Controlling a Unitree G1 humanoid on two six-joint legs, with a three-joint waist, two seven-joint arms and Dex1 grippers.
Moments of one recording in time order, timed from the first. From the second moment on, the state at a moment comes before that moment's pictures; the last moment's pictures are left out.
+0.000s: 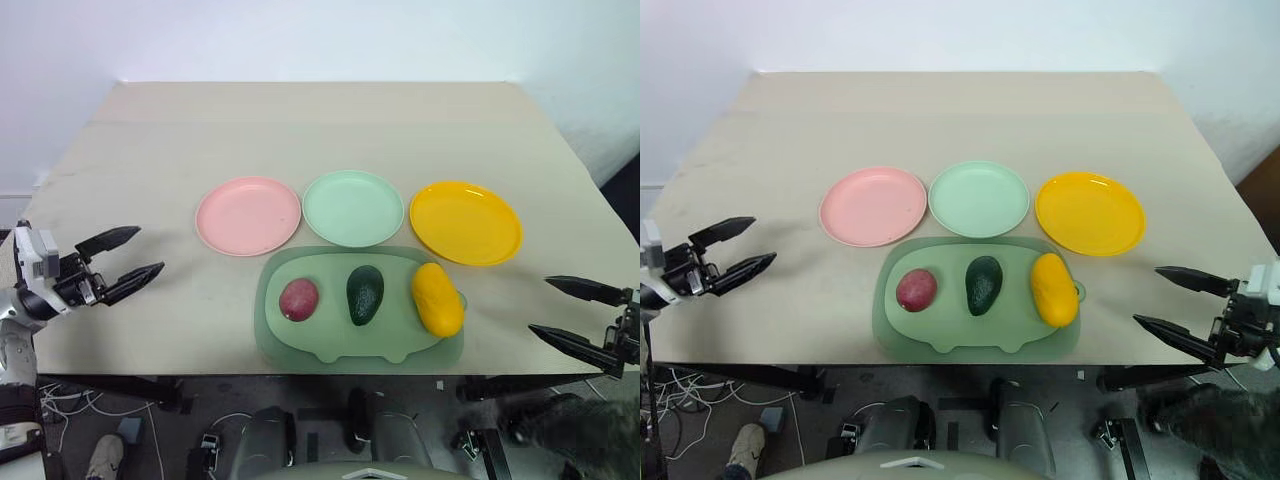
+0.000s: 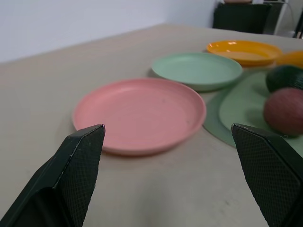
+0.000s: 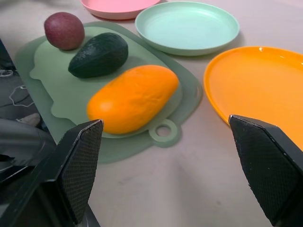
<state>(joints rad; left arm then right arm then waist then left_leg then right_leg) -0.17 0.79 0.45 0.44 -0.60 -0.05 -1.43 0.29 -0.89 -0.68 -0.07 0.65 0.21 1.37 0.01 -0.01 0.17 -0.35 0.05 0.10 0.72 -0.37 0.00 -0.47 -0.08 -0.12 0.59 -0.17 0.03</state>
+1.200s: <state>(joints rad) -0.11 0.76 0.44 0.33 -0.59 -0.10 -1.42 0.14 -0.89 -0.51 -0.33 0.74 0.53 1.16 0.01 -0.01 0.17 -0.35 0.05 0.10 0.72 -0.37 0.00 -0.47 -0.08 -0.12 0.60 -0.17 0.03</state>
